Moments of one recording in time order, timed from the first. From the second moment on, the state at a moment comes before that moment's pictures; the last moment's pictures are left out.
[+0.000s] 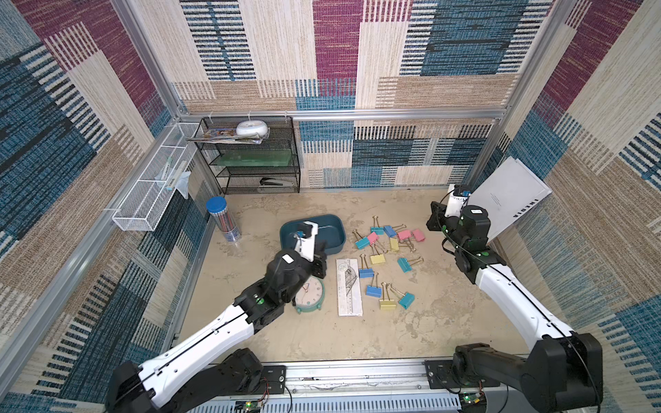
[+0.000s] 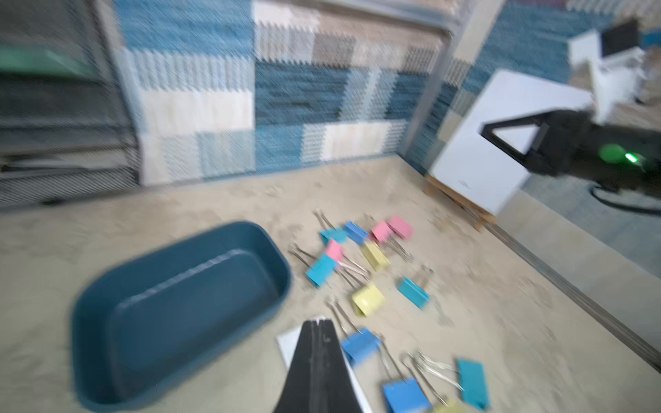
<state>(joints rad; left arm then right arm) -0.85 1.06 0.79 -0.06 -0.21 -0.27 0.14 1.21 0.87 0.06 -0.04 0.22</state>
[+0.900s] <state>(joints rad) -1.15 1.81 1.07 -0.30 -0.27 -0.63 0.24 1.41 0.92 -0.29 -0.29 0.24</state>
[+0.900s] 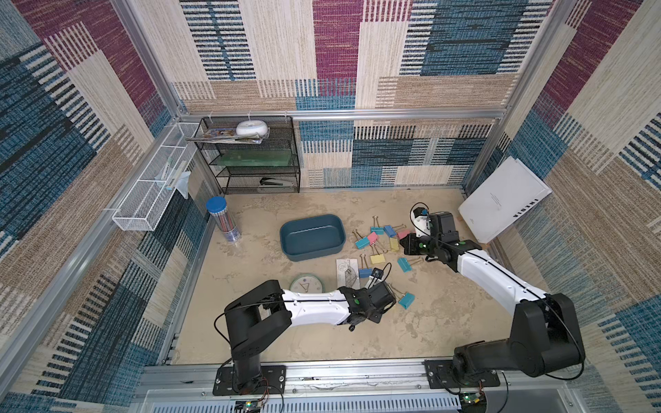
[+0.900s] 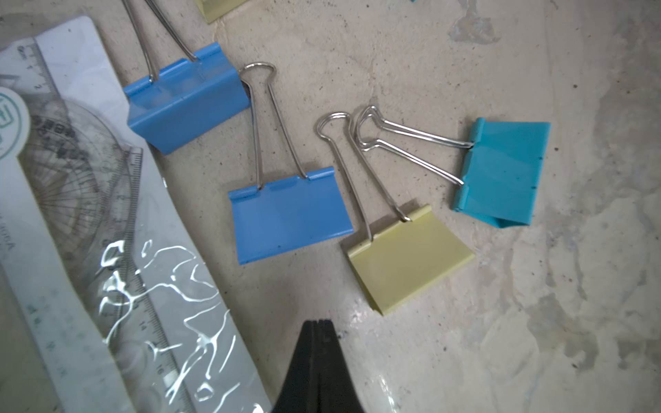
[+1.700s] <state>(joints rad) -1.02 1.77 0.88 -0.13 -0.32 -0.65 0.32 1.53 0.96 -0.27 -0.29 0.25</state>
